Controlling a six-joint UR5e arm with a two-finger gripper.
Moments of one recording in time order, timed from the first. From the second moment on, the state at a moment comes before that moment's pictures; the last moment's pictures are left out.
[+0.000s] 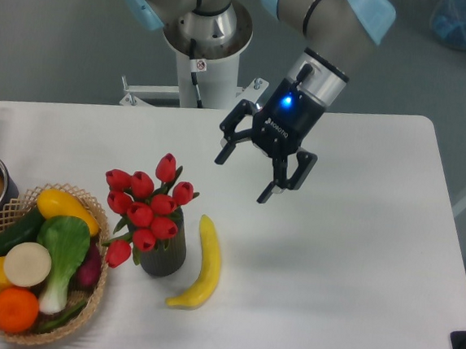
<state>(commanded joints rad) 2.70 -1.69 -1.83 -1.04 0.62 1.45</state>
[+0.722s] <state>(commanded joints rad) 2.70 -1.75 -1.90 -1.03 0.61 1.63</state>
